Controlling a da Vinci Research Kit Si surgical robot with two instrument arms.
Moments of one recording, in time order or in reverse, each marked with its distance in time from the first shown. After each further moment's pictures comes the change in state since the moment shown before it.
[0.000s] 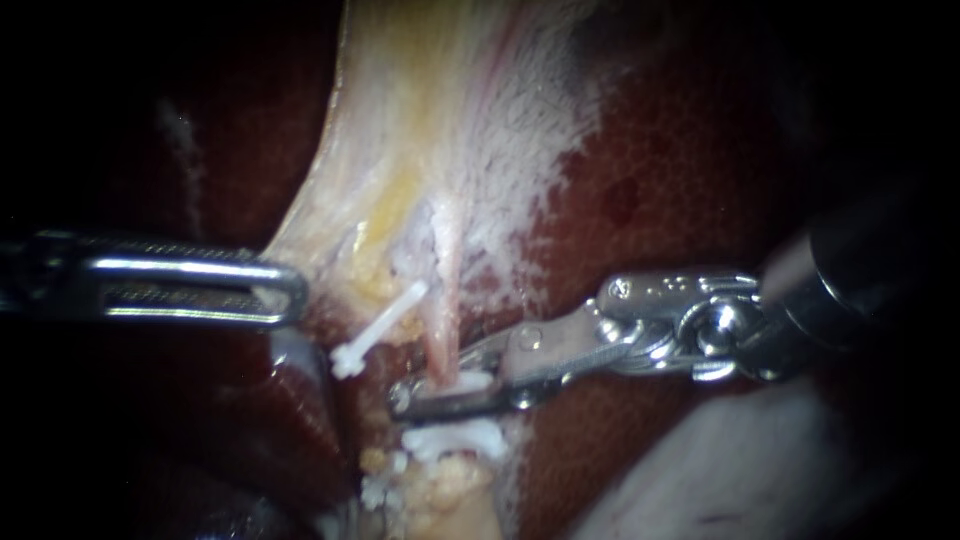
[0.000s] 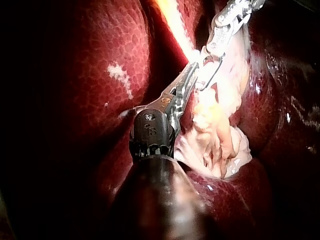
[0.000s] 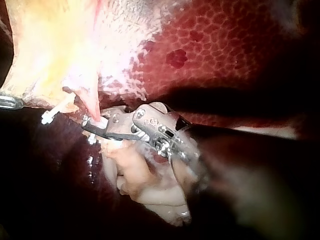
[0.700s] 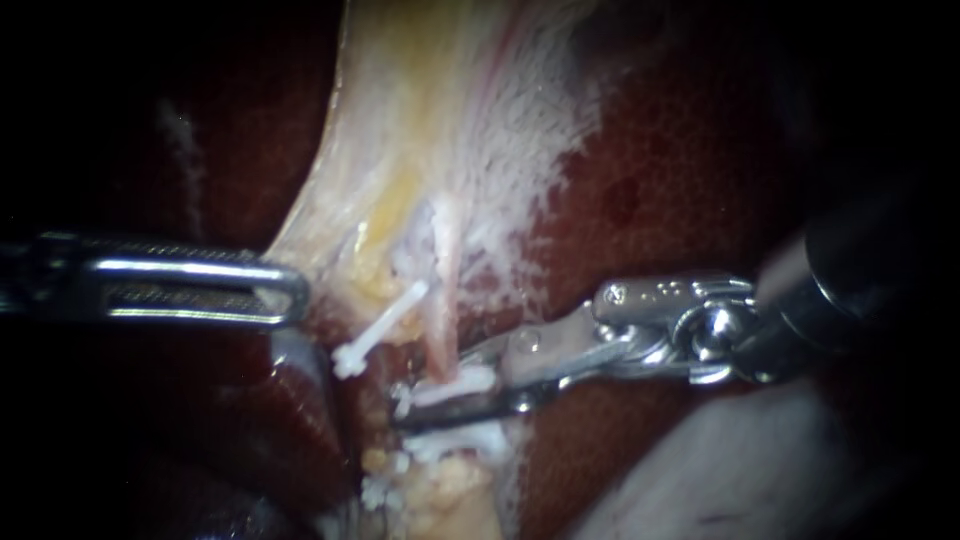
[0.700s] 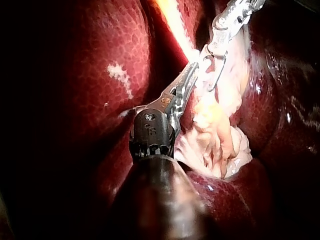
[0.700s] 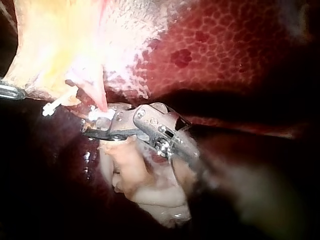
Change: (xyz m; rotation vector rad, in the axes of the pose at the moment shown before) right arm 0.000 0.000 0.000 -0.023 0.029 -0.105; left arm 0.000 0.000 0.000 0.000 0.000 0.001
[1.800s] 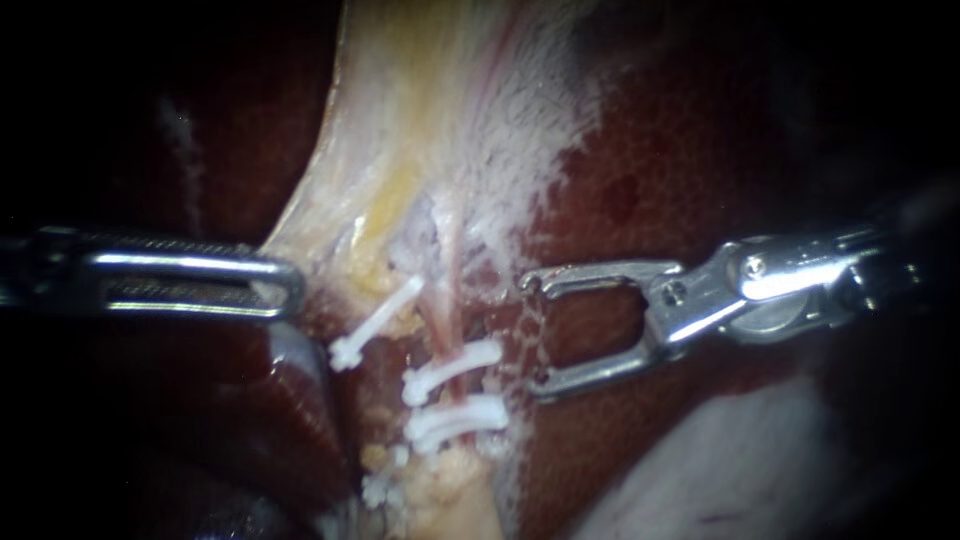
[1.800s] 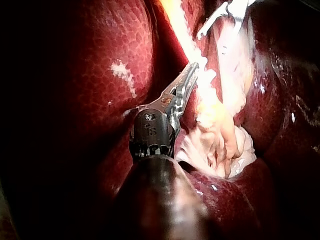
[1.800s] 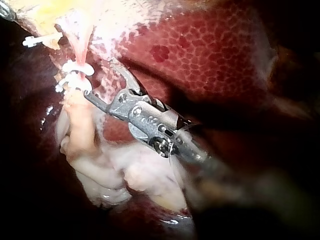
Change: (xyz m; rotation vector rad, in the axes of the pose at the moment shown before) right arm -0.001 -0.002 -0.011 -0.165 0.045 -0.353; left arm 0.000 0.001 0.000 0.004 0.001 0.002
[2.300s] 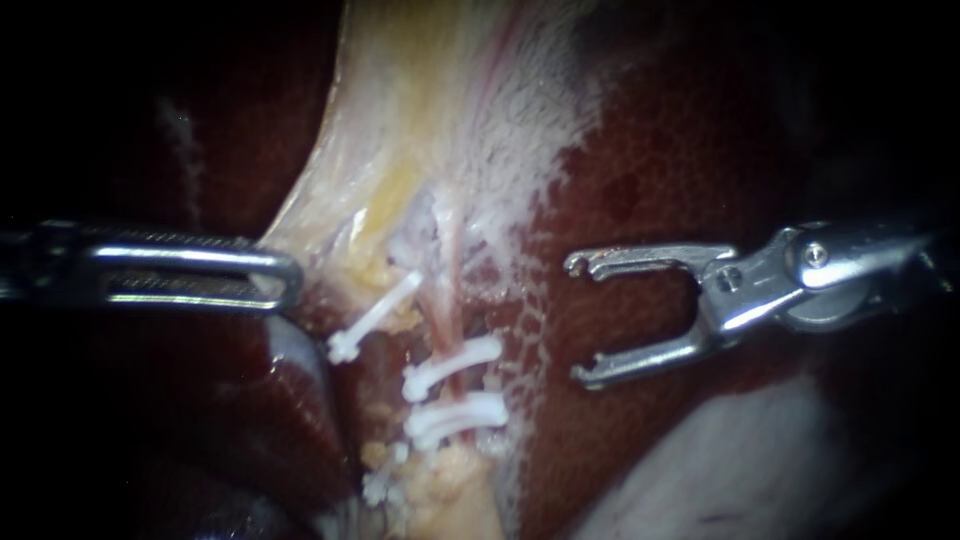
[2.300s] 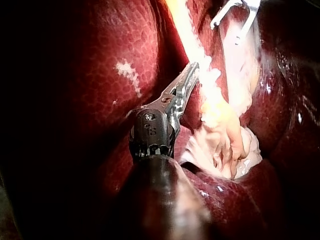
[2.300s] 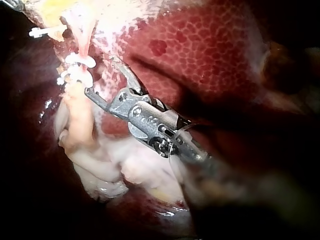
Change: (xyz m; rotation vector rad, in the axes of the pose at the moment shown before) right arm 0.001 -0.001 -0.002 -0.018 0.000 -0.004; left arm 0.001 0.002 0.000 -0.009 -0.002 0.004
